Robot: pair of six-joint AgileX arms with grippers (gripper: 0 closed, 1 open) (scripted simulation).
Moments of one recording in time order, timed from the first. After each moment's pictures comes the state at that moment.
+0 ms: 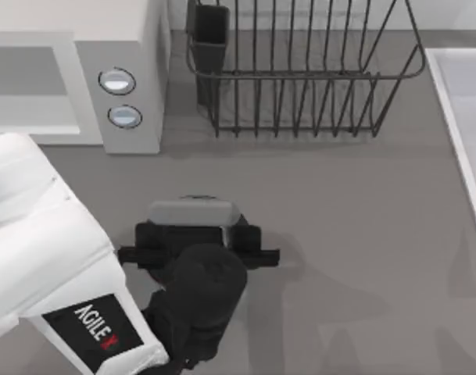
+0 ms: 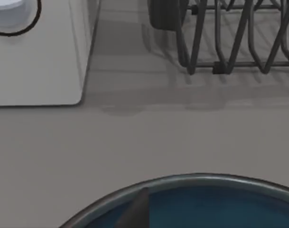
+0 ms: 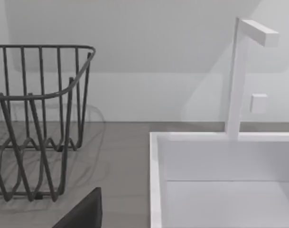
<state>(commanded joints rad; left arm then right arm) -0.91 2.07 0.51 1.09 -0.79 -0.32 0.00 0.00 0.00 0.00 0.00 0.00</state>
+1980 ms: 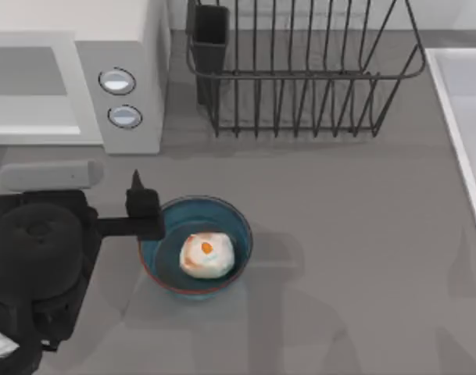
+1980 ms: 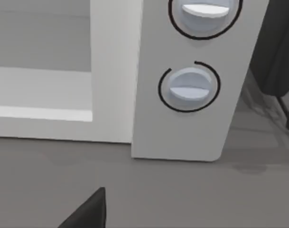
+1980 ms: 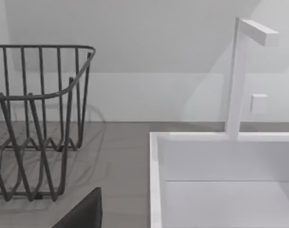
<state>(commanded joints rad) -0.59 1.36 0.25 0.79 -0.51 -0.23 0.00 0.00 0.00 0.00 0.00 0.00</state>
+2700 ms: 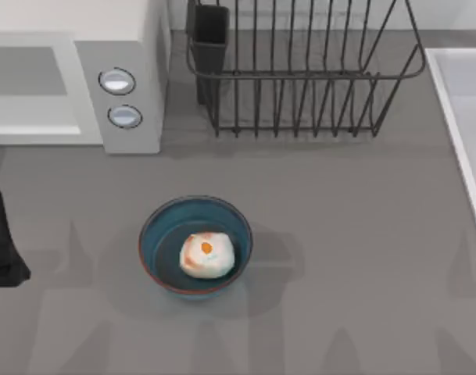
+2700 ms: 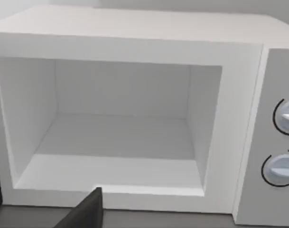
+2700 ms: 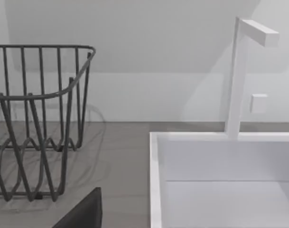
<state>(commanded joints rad) -0.08 0.16 0.01 0.12 -0.07 -0.04 0.00 0.00 0.00 0.00 0.00 0.00</state>
